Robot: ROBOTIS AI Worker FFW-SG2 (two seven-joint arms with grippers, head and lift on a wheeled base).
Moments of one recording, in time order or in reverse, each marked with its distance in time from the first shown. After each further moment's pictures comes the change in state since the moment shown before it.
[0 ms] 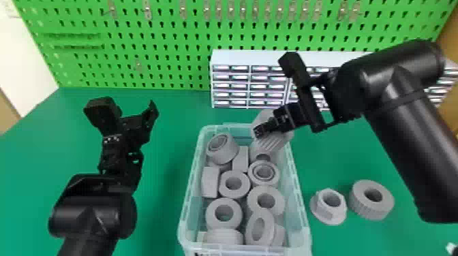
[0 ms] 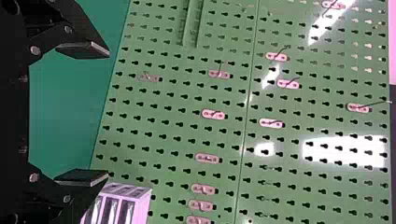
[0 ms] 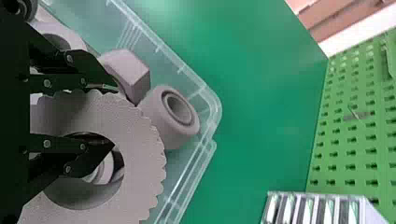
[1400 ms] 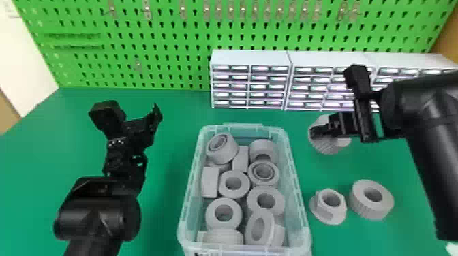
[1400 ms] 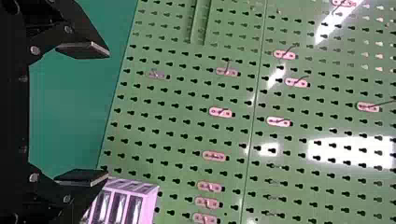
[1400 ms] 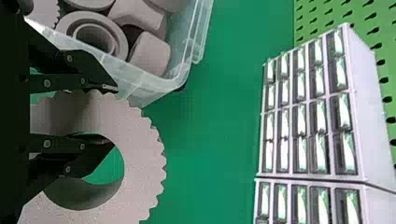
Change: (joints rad) left arm 0.004 -0.017 -0.004 0.011 -0.001 0.000 0.000; right arm 0.114 0.004 -0.306 0.060 0.309 -0.055 0.000
